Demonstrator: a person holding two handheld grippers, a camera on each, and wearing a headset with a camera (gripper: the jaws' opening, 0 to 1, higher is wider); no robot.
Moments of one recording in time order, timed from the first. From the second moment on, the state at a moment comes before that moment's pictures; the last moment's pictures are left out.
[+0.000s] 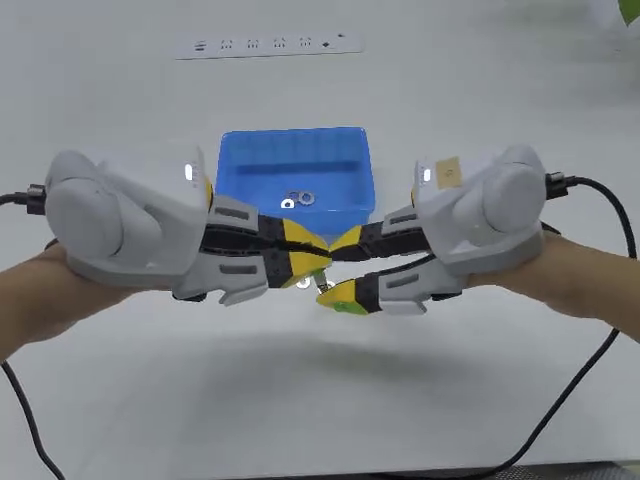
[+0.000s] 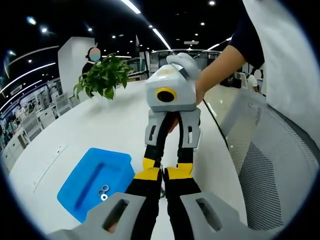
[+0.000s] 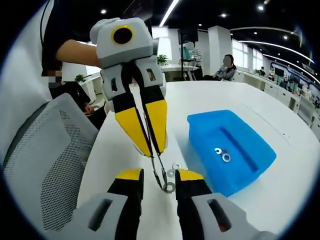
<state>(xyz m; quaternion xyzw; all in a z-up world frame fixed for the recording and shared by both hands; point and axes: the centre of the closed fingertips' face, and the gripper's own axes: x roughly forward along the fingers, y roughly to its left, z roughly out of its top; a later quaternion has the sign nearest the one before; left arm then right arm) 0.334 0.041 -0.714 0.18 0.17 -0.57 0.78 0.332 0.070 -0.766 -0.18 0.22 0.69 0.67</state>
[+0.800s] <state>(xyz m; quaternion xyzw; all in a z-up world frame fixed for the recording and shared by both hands) 0.332 0.042 -0.716 0.16 0.19 -0.55 0.80 0.332 0.078 -0.776 -0.24 0.19 0.69 0.66</state>
